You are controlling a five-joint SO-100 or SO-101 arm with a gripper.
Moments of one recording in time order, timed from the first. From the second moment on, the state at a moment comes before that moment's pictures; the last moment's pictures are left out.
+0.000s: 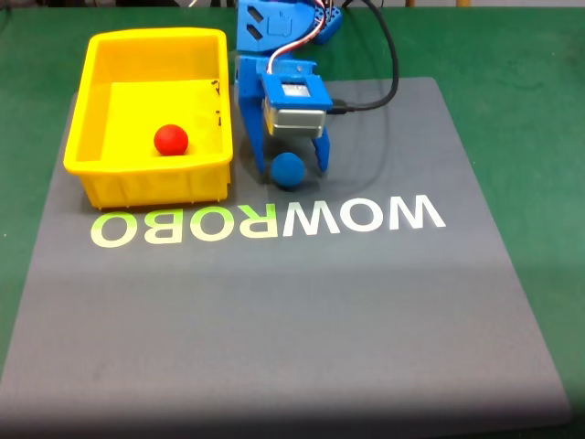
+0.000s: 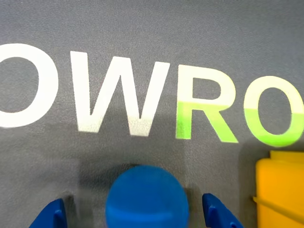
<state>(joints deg) 7.0 89.5 121.4 17.4 -101.1</state>
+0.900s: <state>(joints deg) 6.9 82.8 115.5 17.2 -103.3</state>
